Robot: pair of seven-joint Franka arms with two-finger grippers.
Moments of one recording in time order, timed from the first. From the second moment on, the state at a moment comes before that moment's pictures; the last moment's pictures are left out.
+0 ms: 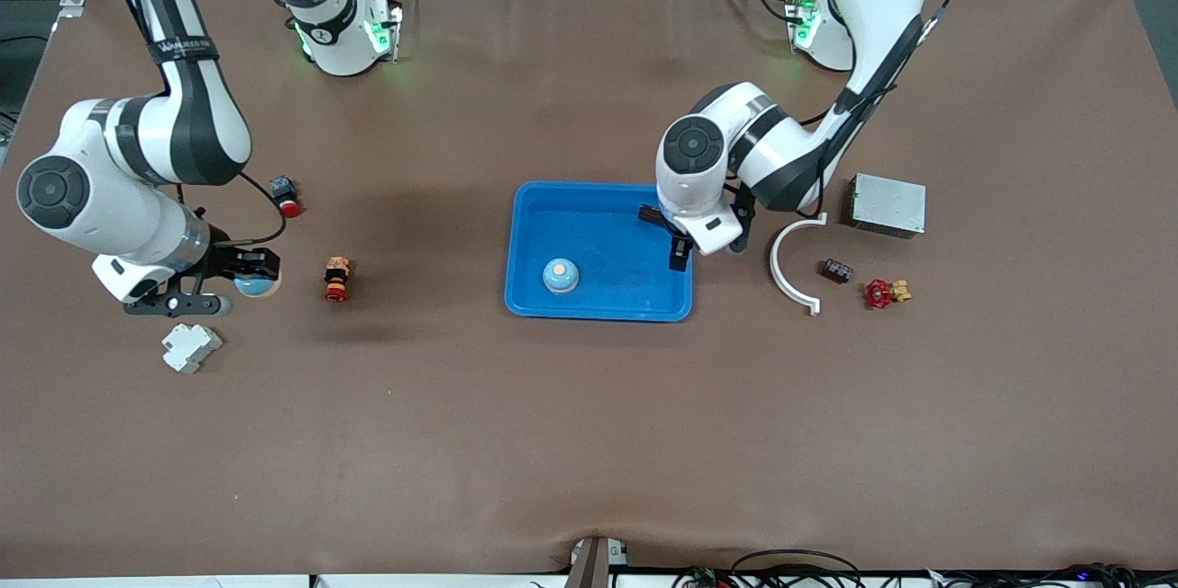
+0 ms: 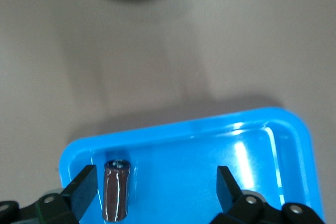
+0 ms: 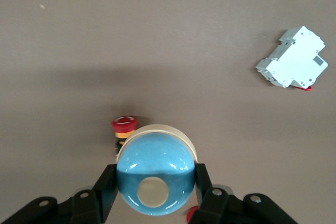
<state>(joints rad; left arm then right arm) -0.25 0.55 -0.49 -1.83 0.32 2.17 -2.22 -0.02 0.21 0.00 -2.02 -0.02 2.16 -0.02</state>
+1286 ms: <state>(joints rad) -0.33 0.71 -0.49 -1.78 0.35 2.16 -2.26 -0.17 0.28 0.00 -2.31 0.02 2.61 -0.20</state>
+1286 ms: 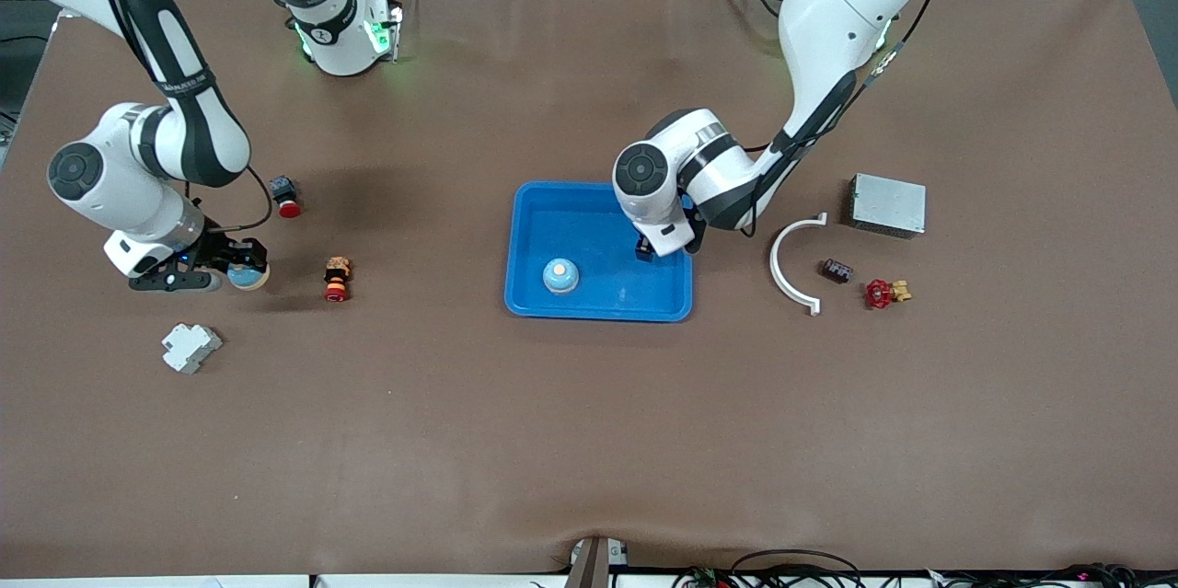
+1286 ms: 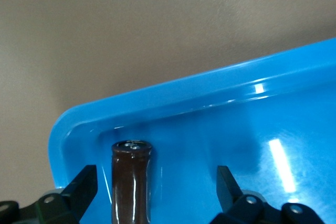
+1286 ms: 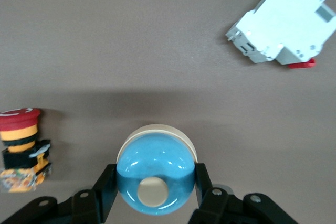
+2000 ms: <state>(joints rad) -0.33 0.71 -0.48 -1.76 0.37 2.16 -2.29 -0.17 0.37 0.02 -2.31 0.09 2.67 -0.21</state>
